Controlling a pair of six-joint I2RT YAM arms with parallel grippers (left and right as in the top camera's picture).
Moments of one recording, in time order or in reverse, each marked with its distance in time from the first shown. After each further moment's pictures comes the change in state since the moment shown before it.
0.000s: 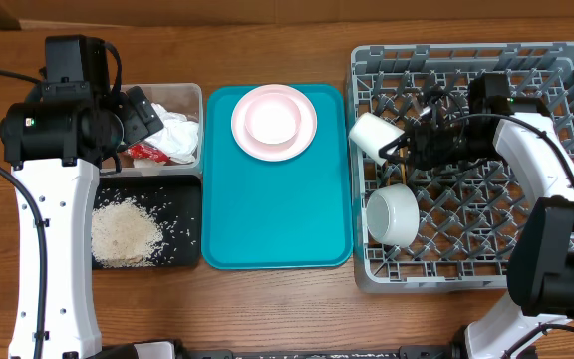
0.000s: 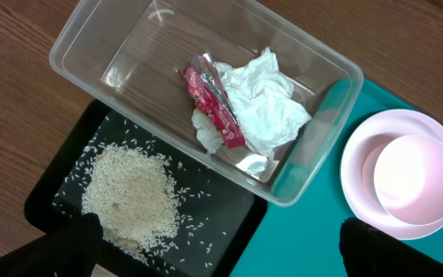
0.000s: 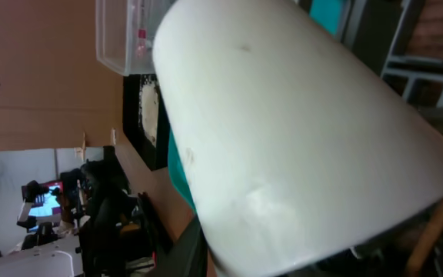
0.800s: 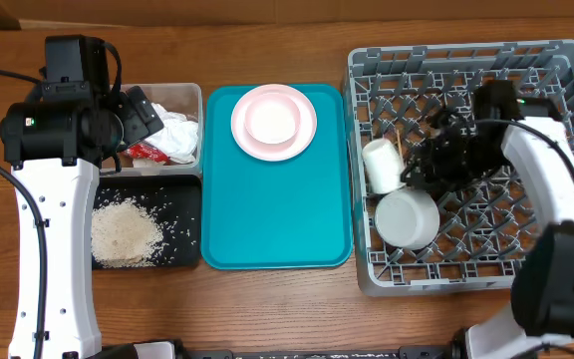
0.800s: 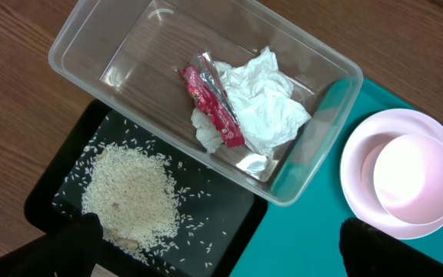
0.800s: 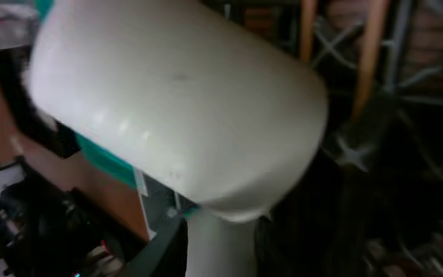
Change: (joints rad) left arm 0.000 0.000 0.000 0.000 0.000 0.000; right arm -0.001 -0.093 0.001 -0.169 0.391 0.130
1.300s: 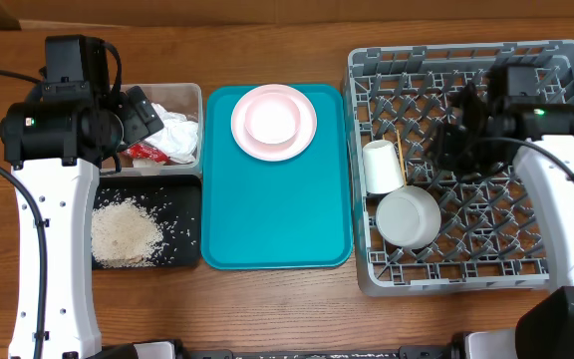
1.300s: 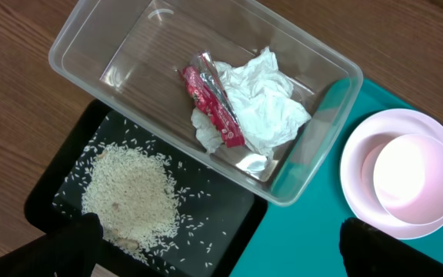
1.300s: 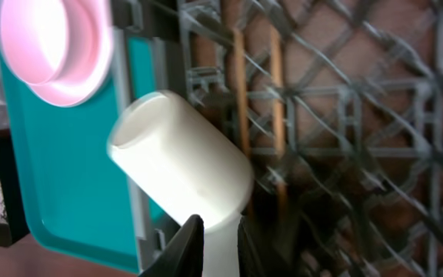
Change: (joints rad) left arm 0.000 0.000 0.000 0.000 0.000 0.000; right arm 0.063 -0.182 0.022 0.146 0.241 0.191
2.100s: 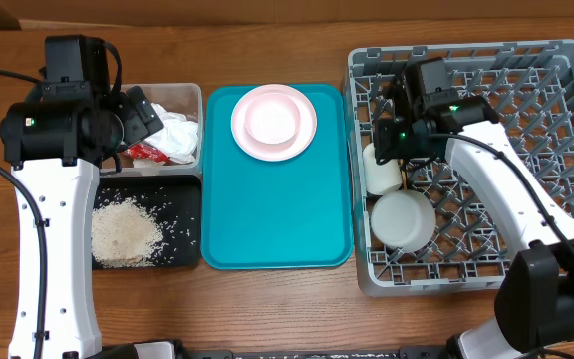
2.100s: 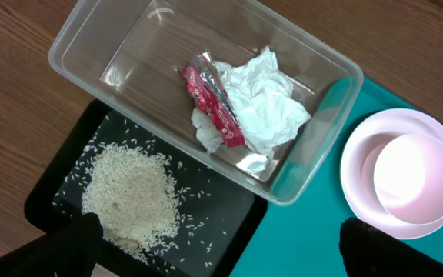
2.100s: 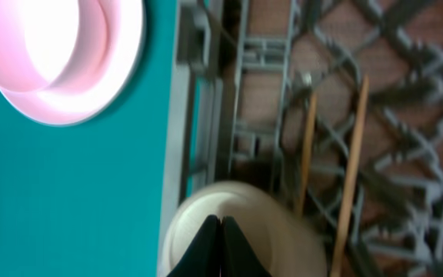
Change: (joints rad) left arm 0.000 0.000 0.000 0.000 0.000 0.000; right arm 0.239 0.142 0.008 0.200 0.164 0.050
